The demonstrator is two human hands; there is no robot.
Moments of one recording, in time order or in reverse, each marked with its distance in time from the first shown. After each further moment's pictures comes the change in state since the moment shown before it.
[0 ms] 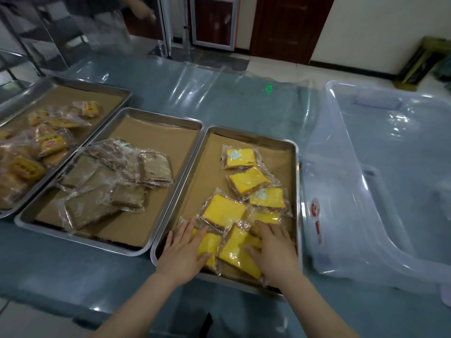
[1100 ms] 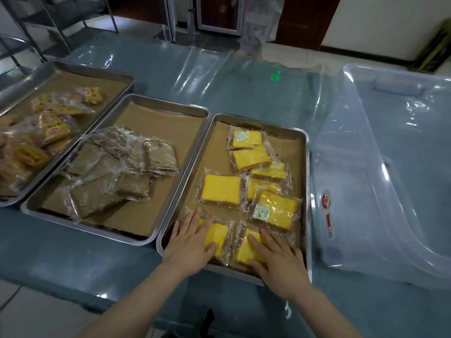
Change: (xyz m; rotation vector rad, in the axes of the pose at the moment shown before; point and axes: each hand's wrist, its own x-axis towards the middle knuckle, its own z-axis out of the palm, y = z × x) left_hand 0.000 0.004 -0.002 0.006 0.018 -0.022; right_hand -0.021 0.030 0.036 -0.226 -0.274 -0.157
